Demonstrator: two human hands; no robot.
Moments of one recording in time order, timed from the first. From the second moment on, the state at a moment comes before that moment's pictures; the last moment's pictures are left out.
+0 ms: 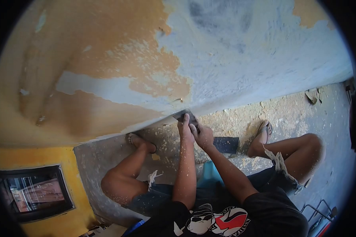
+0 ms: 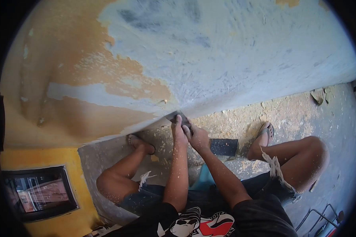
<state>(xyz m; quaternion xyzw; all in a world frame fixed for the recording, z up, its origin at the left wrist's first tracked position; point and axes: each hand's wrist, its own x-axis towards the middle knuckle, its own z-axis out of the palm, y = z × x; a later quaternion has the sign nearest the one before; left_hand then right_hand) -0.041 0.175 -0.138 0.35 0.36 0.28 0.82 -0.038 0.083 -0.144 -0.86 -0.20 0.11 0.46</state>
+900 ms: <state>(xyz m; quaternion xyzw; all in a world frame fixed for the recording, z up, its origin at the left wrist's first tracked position) -0.064 0.179 -0.129 0.31 0.36 0.24 0.85 -0.042 0.083 -0.120 -0.84 -0.18 0.19 0.48</state>
